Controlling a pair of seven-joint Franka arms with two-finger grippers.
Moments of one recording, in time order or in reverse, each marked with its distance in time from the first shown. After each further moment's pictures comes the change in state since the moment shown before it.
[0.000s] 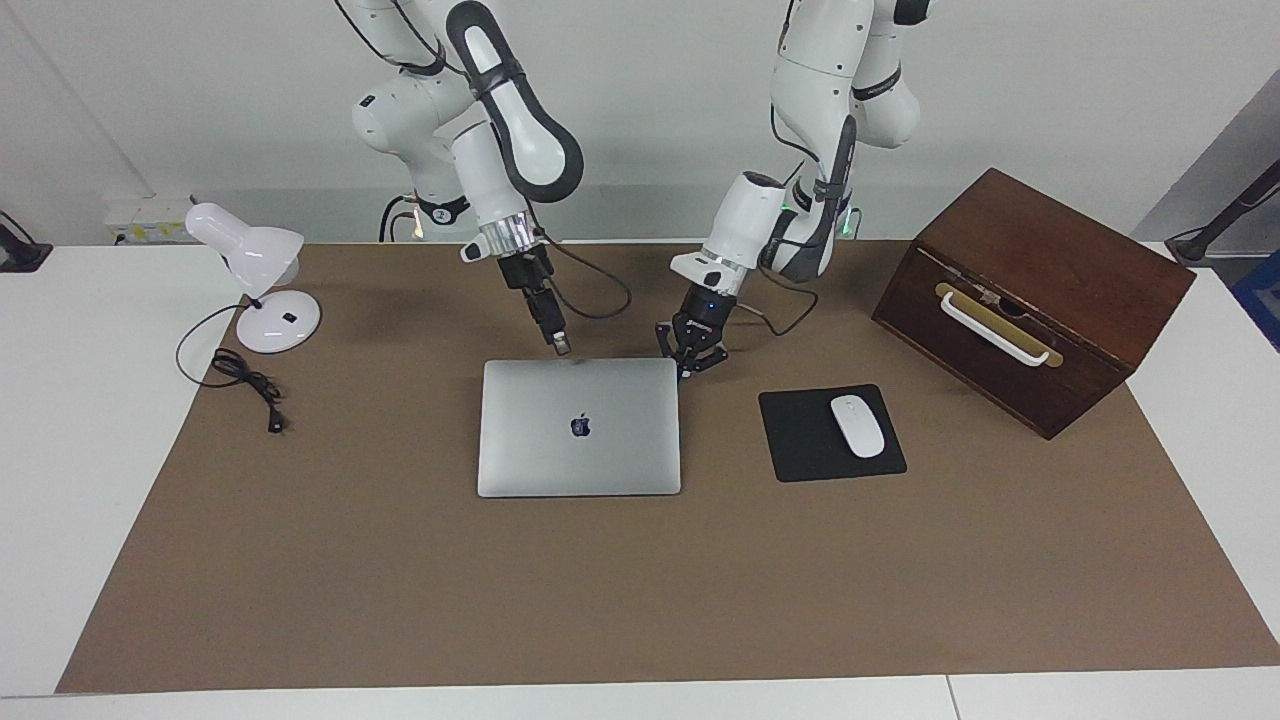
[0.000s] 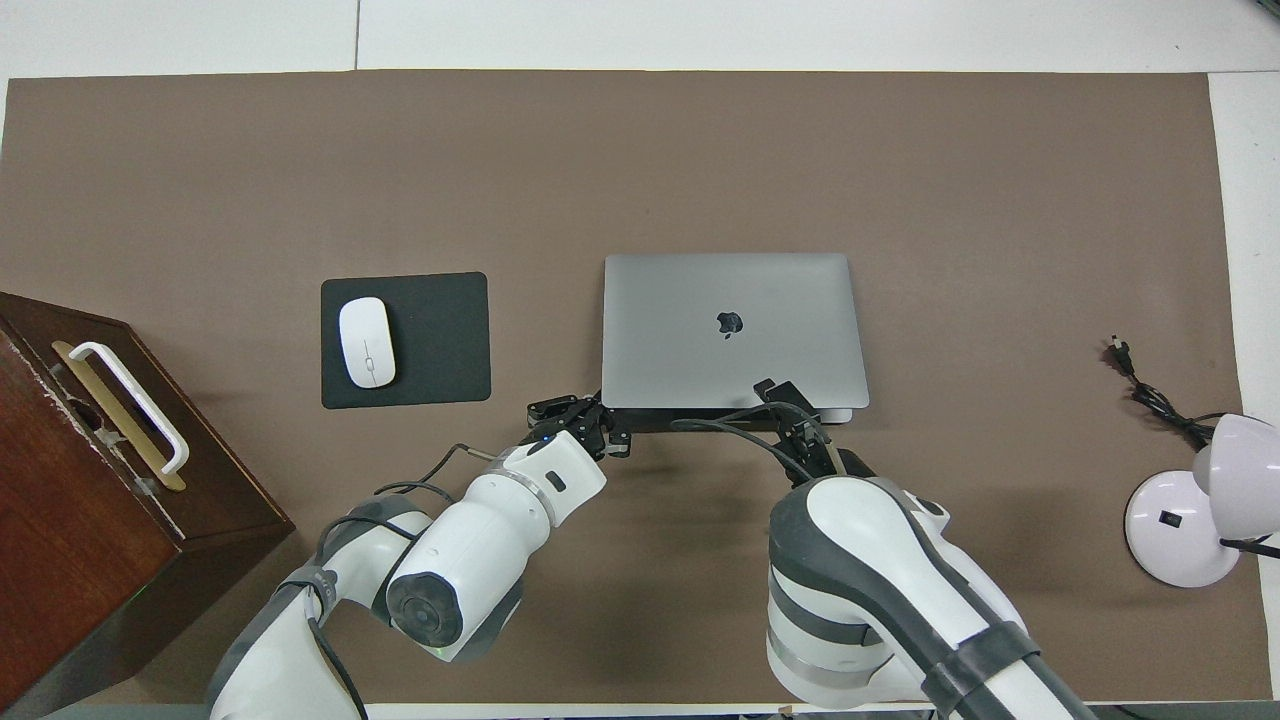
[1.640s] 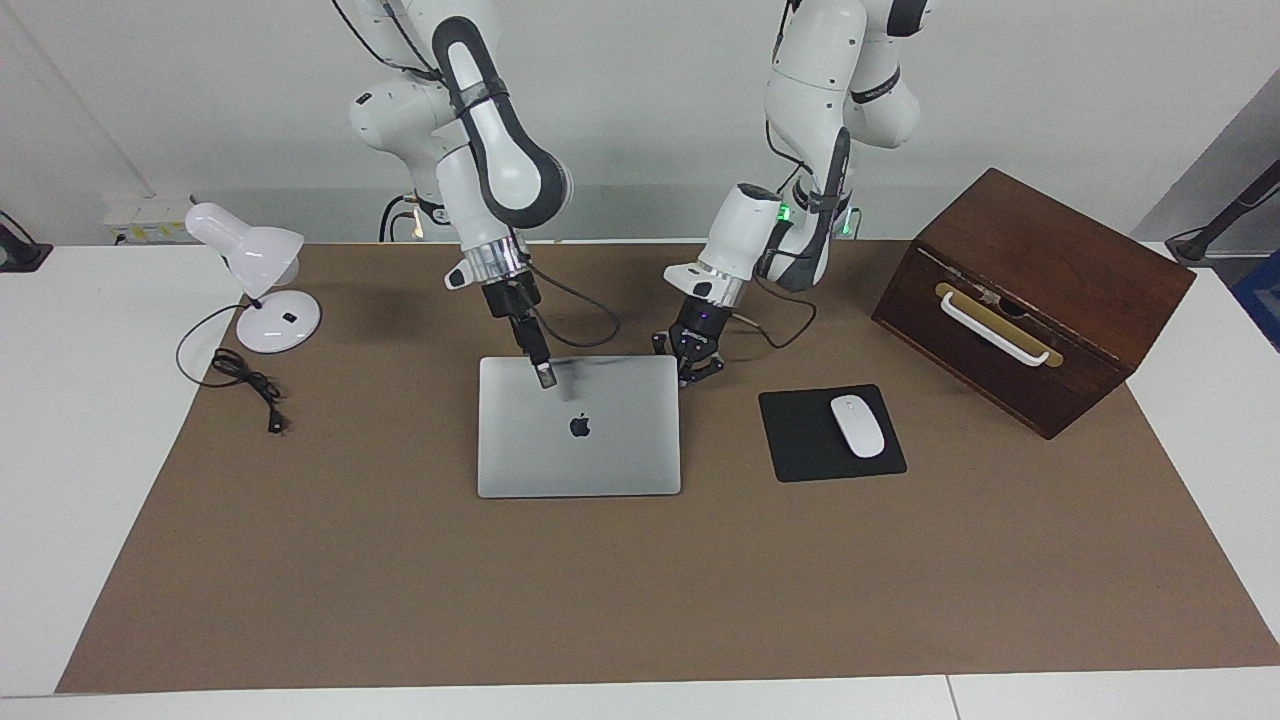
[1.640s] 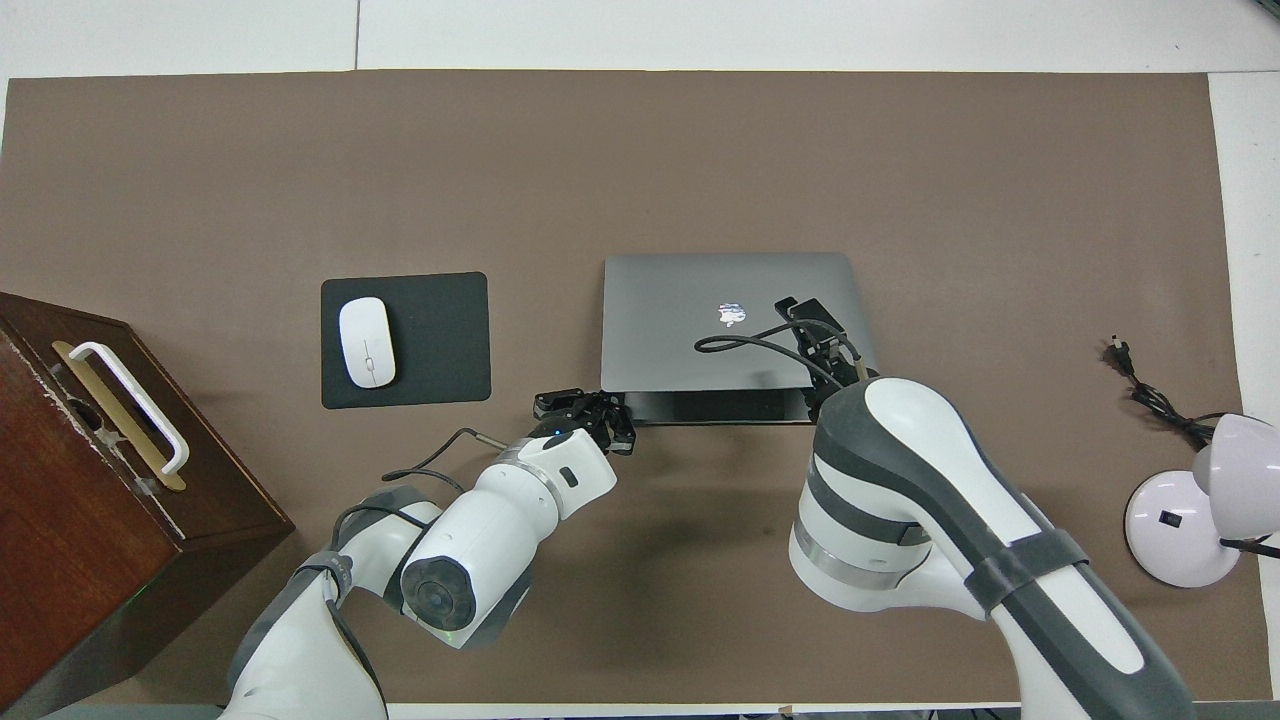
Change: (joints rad) left arm 0.000 0.055 0.001 0.034 0.000 0.002 0.124; right arm -0.145 0.098 0.000 0.174 -0.003 -0.072 -0.095
